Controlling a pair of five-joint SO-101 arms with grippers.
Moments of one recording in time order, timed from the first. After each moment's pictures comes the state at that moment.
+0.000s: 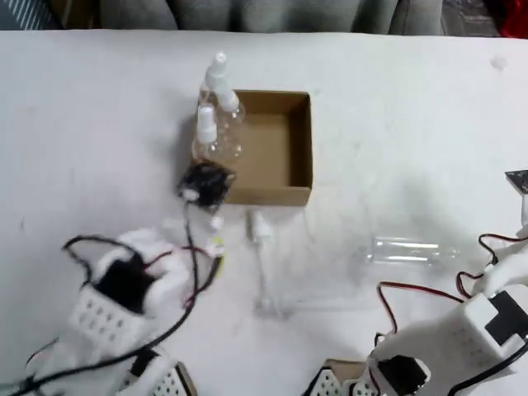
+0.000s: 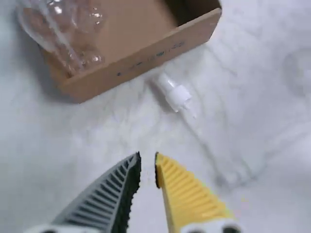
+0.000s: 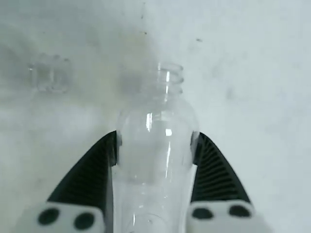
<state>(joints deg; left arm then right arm) 24.2 -58.2 53.8 71.0 4.2 52.7 14.3 5.0 71.1 63.3</state>
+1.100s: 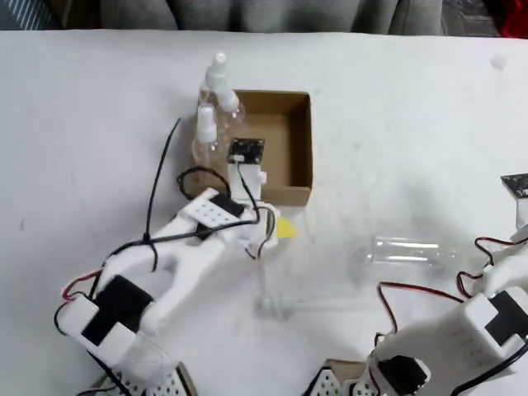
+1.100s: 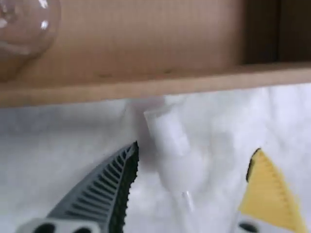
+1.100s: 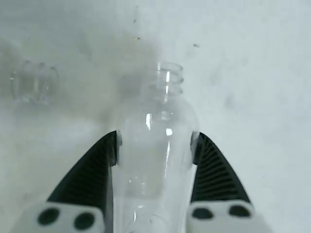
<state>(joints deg) 26.4 4.4 38.4 39.3 28.9 52.7 14.3 9.7 64.4 63.3</state>
